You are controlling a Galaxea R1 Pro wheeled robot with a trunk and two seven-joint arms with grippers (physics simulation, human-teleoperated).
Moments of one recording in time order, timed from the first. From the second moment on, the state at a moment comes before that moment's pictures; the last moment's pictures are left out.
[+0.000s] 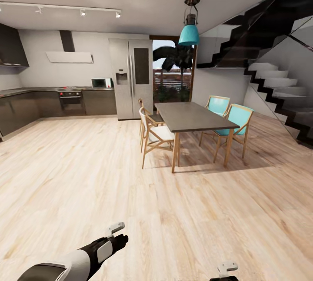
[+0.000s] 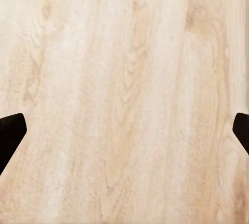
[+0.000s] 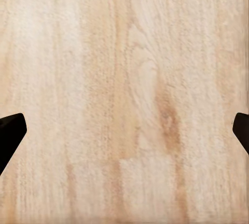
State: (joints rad) left arm -0.73 -0.08 -0.07 0.04 0.46 0.05 0.06; right arm -0.51 -0.04 0.31 0.01 -0.24 -0.04 0.05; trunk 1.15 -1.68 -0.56
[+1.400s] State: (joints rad) left arm -0.73 -0.08 -0.07 0.04 0.45 0.05 0.06; right arm -0.51 -0.04 0.31 0.01 -0.24 -0.05 0.05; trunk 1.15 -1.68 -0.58
